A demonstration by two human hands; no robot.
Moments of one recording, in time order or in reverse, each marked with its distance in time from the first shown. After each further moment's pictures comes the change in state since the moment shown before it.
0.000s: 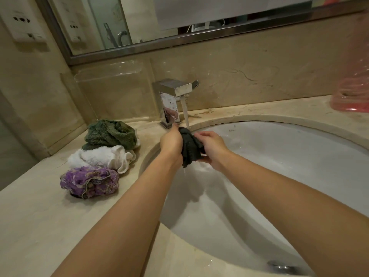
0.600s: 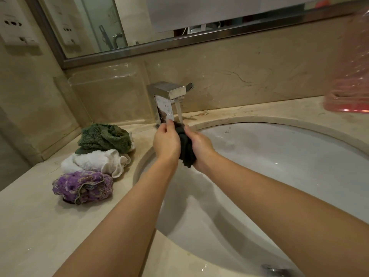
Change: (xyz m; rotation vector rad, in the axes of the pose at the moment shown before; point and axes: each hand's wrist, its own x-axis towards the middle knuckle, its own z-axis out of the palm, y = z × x) left_hand -0.007 0.000 0.006 0.198 0.117 0.404; right_hand 0.000 0.001 0.019 0.344 -0.103 0.034
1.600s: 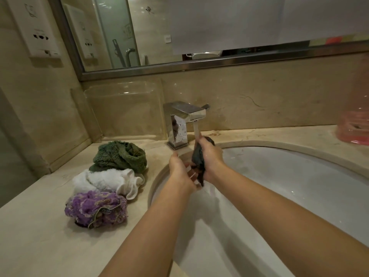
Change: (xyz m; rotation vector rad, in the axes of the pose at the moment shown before) left_hand 0.004 0.003 -0.010 -0.548 -0.156 -0.764; right_hand 0.012 -0.020 0.025 -0.119 0.176 -0.071
